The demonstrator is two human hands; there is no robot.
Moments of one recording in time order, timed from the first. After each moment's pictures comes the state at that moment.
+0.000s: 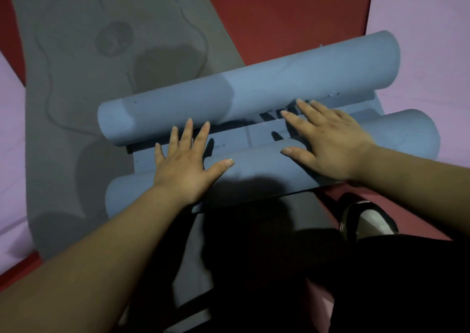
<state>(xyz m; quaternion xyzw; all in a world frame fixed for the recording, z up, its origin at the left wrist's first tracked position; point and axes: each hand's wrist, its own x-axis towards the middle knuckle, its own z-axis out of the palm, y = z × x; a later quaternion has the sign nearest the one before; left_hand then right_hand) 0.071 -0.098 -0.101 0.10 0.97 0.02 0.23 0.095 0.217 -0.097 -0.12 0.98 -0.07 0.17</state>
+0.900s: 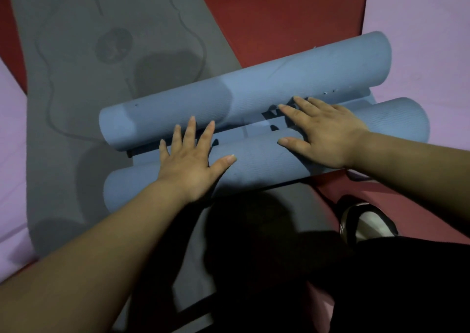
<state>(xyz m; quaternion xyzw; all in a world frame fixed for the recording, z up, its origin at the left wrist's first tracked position) 0.063 -0.082 -0.086 0.10 0.96 0.02 0.25 0.070 0.220 -0.094 -0.11 0.97 -0.06 0.19</state>
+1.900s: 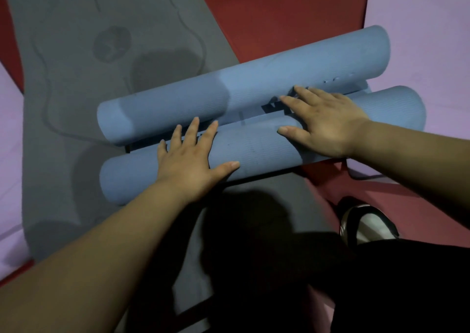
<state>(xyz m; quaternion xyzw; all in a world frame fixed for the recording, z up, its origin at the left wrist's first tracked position) 0.057 -0.083 -0.093 0.12 0.97 -0.01 0.21 0.052 0.221 -0.090 -0.10 0.98 -0.07 0.17</state>
